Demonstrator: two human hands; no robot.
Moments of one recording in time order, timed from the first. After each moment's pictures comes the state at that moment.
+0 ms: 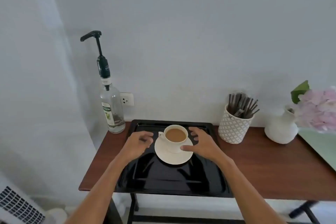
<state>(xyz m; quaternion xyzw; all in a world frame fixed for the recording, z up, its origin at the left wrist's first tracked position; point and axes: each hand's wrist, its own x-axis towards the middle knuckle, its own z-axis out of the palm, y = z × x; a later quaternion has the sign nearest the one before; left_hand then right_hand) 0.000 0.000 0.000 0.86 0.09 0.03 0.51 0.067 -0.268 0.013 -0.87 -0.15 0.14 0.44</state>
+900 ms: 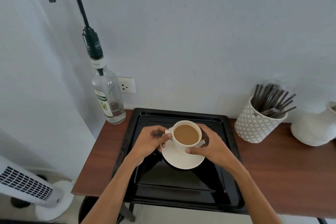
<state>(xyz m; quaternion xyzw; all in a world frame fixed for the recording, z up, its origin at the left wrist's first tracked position) 0.042 -0.012 -0.038 0.72 0.07 0.01 0.69 0.099 -0.253 -0.022 -0.84 -0.20 0.15 0.49</state>
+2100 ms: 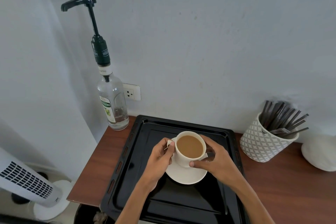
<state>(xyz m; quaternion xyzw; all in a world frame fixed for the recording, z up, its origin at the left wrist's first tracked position) 0.024 -0.061 -0.034 0.69 0.09 0.08 0.72 0.101 -0.258 -0.012 -0.80 -0.24 0.15 0.53</state>
